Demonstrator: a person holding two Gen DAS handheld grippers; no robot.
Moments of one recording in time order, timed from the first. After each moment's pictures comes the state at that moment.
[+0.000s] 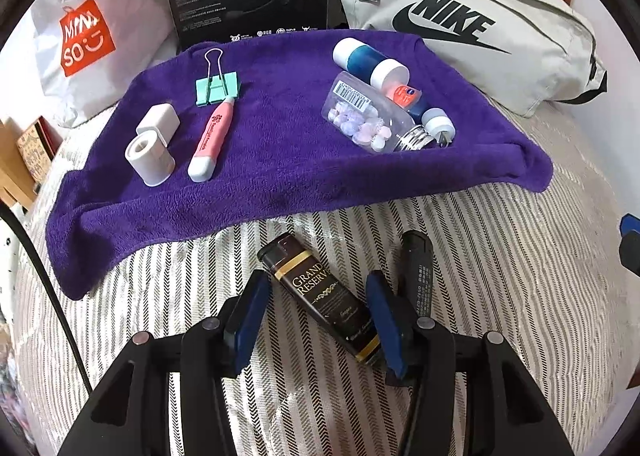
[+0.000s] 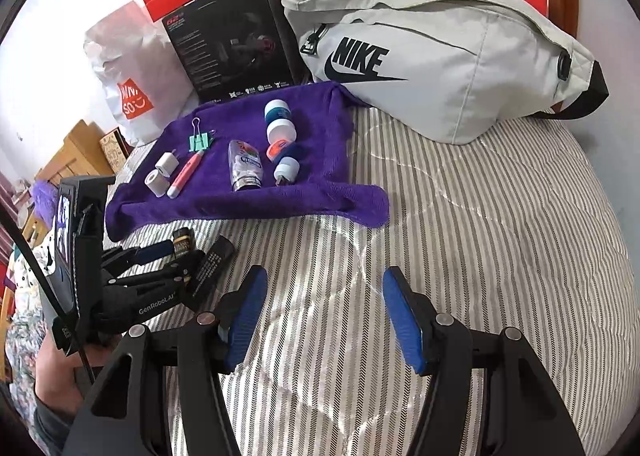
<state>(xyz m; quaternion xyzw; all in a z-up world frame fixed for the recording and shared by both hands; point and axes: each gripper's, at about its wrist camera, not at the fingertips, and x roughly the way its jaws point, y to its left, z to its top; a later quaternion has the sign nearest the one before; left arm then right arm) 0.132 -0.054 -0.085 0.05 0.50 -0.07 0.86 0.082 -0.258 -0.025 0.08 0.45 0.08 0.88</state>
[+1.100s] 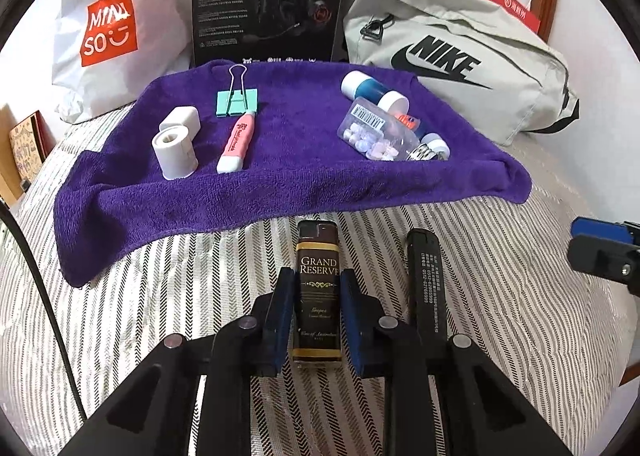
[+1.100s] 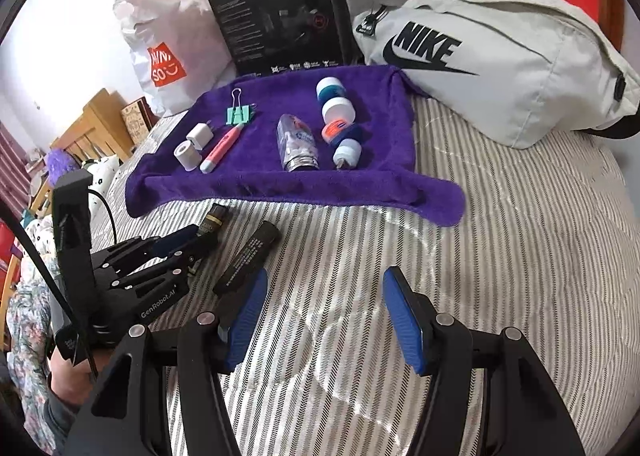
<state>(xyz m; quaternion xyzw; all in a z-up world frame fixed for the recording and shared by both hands) 0.111 -0.013 -0.086 0.00 0.43 -0.12 0.90 0.095 -0.209 -0.035 0.05 0.47 0.13 0.87</state>
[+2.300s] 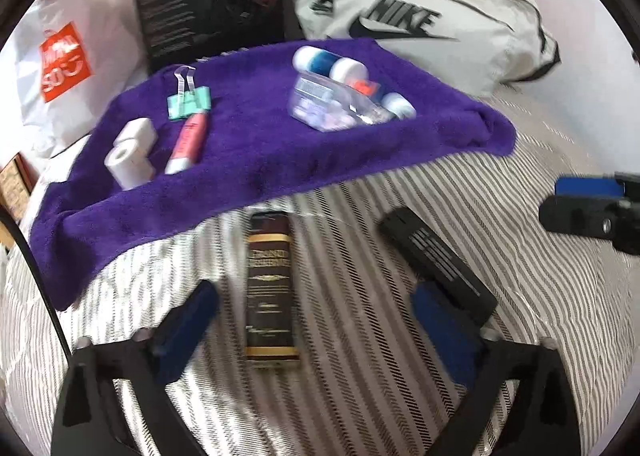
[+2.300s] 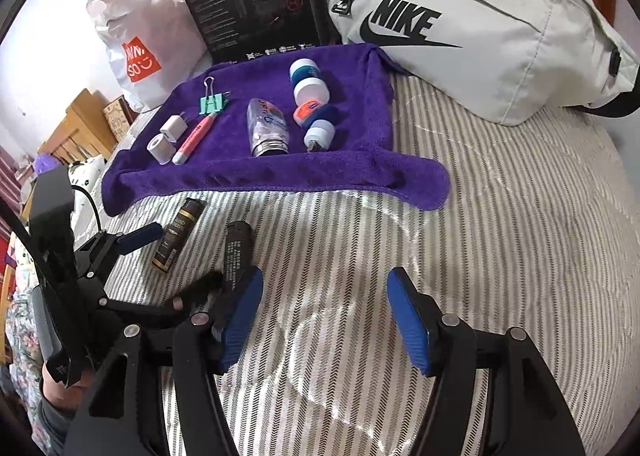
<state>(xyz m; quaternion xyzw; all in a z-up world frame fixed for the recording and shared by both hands) 0.111 -0.040 -0.088 0.07 0.44 -0.14 0.88 0.107 -0.221 -0.052 0.06 0.49 0.11 0.86</state>
